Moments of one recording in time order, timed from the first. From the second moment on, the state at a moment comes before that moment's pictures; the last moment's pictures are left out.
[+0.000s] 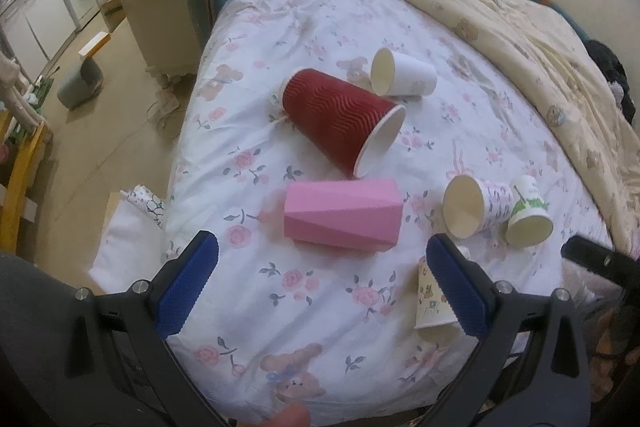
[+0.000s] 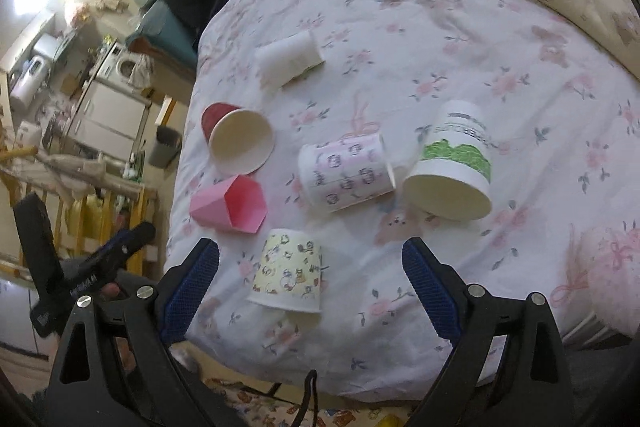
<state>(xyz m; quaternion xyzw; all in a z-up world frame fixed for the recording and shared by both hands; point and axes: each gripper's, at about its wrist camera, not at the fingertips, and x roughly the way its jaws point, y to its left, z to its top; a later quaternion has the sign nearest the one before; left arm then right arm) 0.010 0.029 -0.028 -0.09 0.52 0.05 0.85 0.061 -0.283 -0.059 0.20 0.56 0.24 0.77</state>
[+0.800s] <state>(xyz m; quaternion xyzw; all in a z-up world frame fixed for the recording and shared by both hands) 0.059 -0.110 -0.114 -0.04 0.68 -0.07 0.72 0.061 -0.341 -0.061 0.29 0.51 0.17 0.79</state>
